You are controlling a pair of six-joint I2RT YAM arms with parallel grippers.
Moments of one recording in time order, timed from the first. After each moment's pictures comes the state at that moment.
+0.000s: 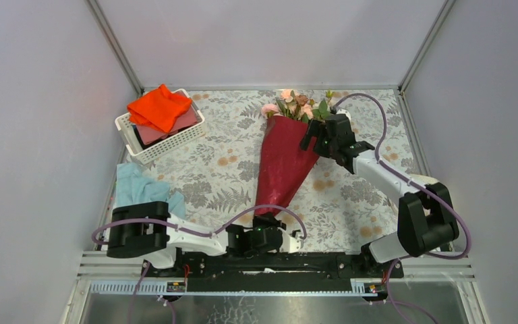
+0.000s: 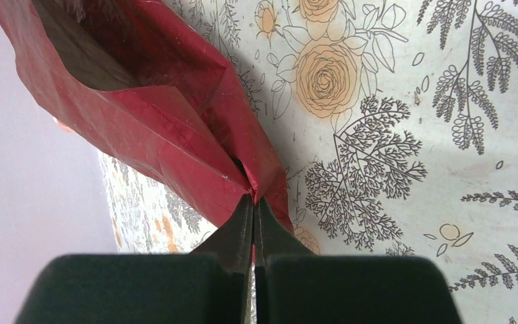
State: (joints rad) left arm -1.45 1.52 0.57 0.17 -0.61 0.60; right arm 0.38 1.48 0.96 -0.16 0.09 0.59
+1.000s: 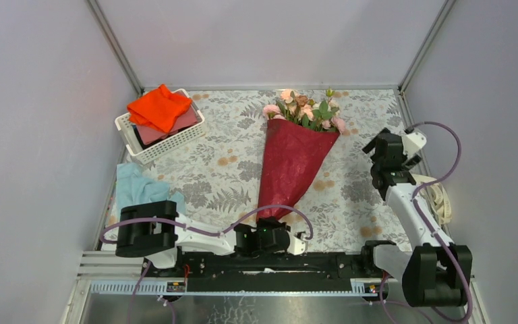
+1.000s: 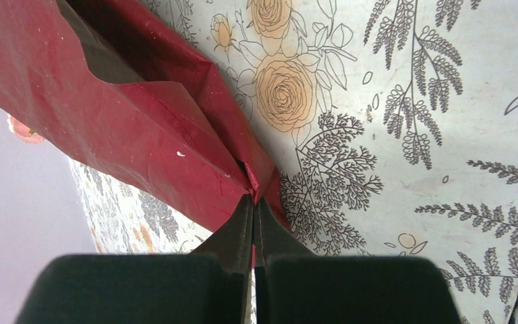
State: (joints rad) left arm -1.45 1.59 0.66 0.06 -0.55 0.55; right arm 0.03 1.08 0.68 -0.18 0.44 0.59
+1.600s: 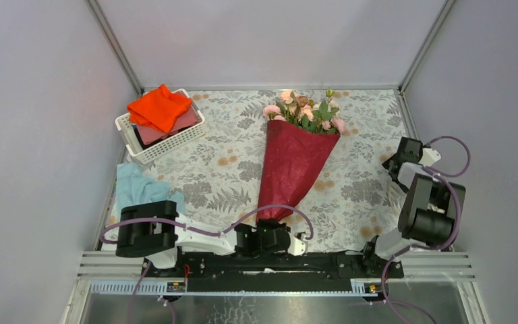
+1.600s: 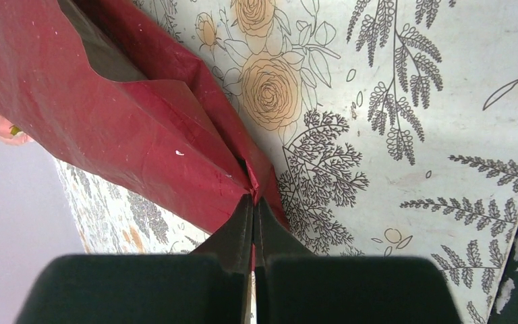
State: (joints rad) left arm -1.45 1.59 0.67 0.02 -0.52 0.52; right arm -0.34 1.49 0.69 -0.13 0.42 0.60
